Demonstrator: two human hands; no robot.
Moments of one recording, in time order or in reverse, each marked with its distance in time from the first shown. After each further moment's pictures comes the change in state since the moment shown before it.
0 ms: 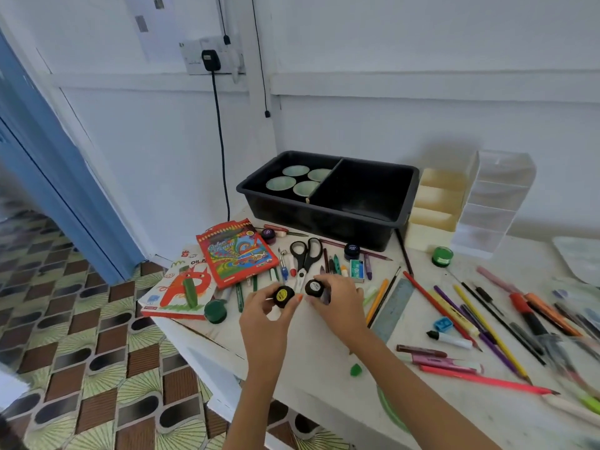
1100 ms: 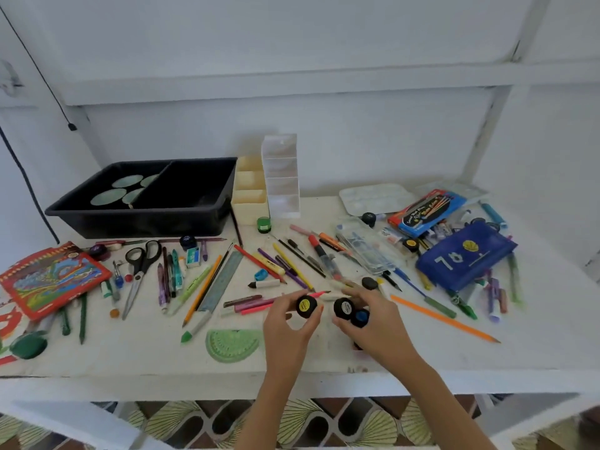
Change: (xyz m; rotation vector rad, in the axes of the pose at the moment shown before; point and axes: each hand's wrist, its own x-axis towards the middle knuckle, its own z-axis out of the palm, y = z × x) left_hand -0.213 0.084 0.146 -0.205 -0.563 0.270; right_hand -0.234 0.146 -0.225 0.045 0.308 0.247
